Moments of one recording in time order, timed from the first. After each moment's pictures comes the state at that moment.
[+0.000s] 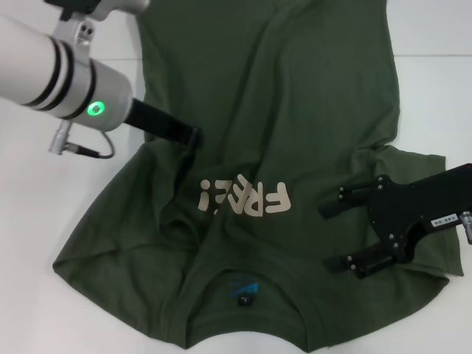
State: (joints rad) left arm -0.69 -2.17 1.21 1.29 2.55 1.39 -2.65; right arm 0.60 2.08 -0.85 -0.95 -2.23 -1.82 1.49
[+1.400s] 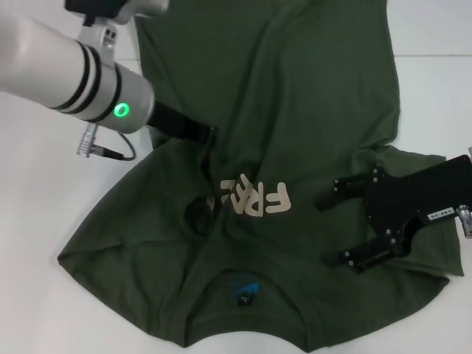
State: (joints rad) left arm -0.72 -2.17 1.27 1.21 2.55 1.30 -2.74; right arm 0.62 2.08 -0.86 -0.96 -2.23 -1.82 1.43
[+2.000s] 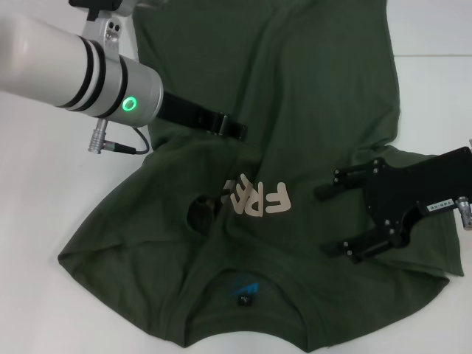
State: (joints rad) left arm -0.69 -2.17 1.29 1.22 2.45 1.24 -2.72; right arm 0.62 2.08 -0.85 -0.98 -2.23 -1.81 1.44
